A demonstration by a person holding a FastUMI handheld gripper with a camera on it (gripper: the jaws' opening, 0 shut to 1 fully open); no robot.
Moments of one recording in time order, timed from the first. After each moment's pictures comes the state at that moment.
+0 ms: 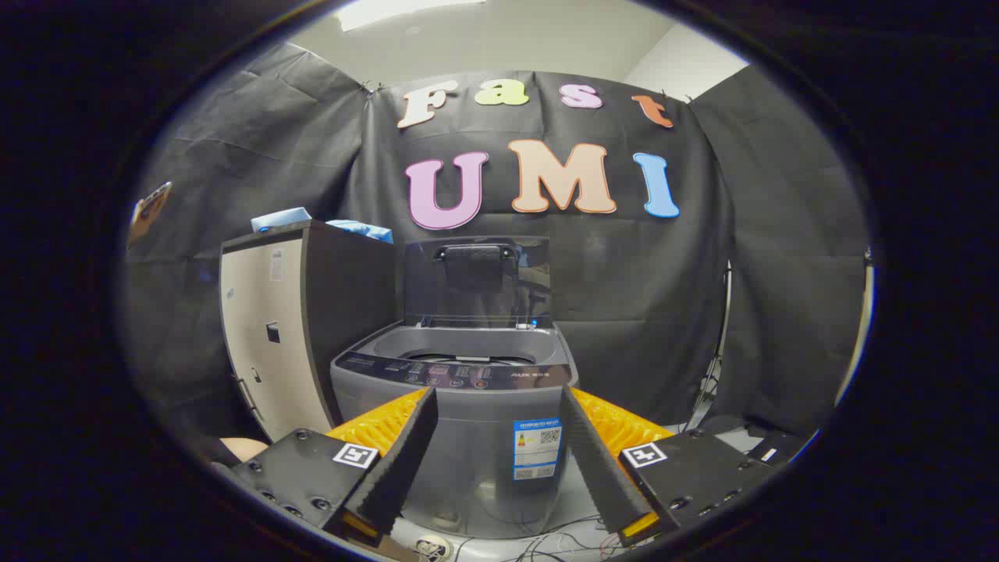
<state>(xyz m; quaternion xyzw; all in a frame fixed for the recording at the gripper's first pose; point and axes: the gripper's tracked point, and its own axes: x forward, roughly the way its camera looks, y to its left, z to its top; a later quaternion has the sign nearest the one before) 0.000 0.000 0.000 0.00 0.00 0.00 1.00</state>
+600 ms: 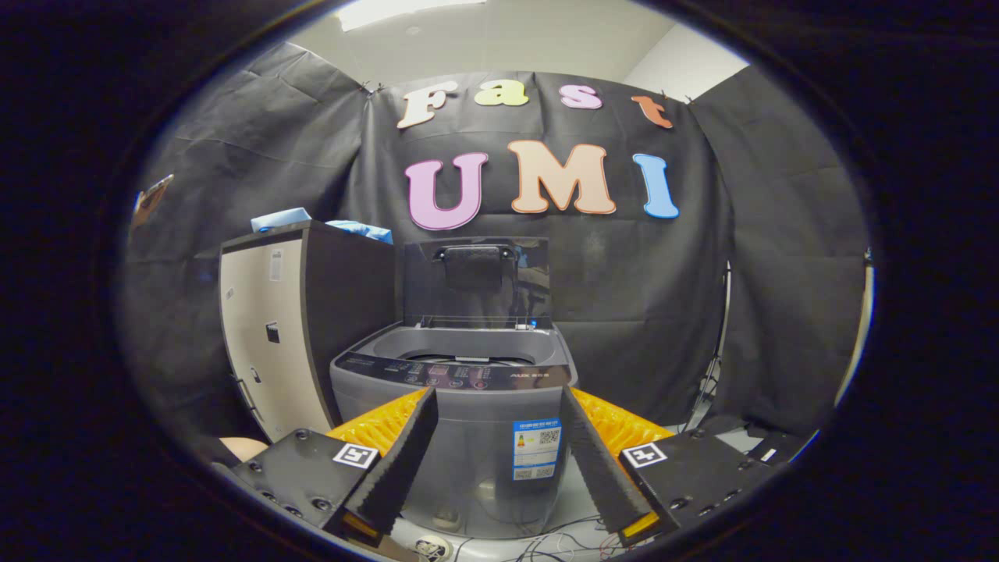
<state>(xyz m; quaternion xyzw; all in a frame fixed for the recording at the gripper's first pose) 0.001 -0.002 -0.001 0.00 0.00 -0.01 1.00</state>
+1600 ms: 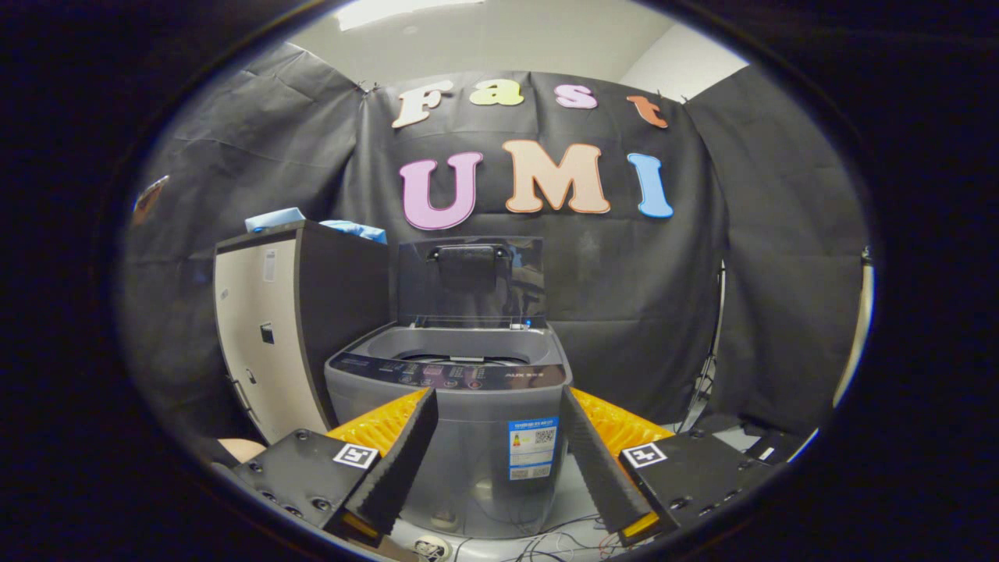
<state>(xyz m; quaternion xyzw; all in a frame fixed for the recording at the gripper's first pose) 0.003 -0.004 -0.001 0.00 0.00 -0.02 1.00</state>
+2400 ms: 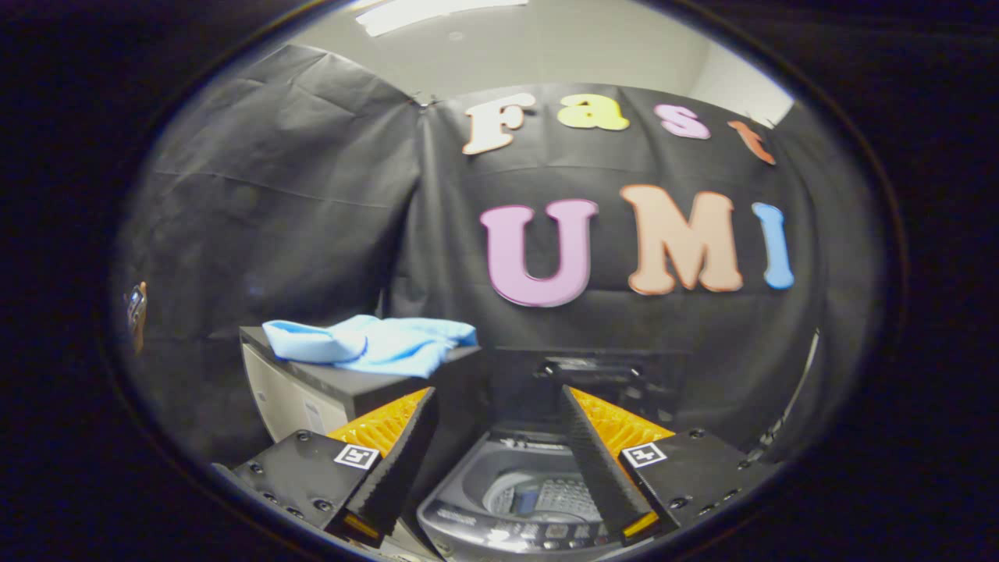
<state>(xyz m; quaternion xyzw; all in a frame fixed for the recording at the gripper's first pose) 0.187 0.216 0.228 -0.03 -0.05 0.15 0.99</state>
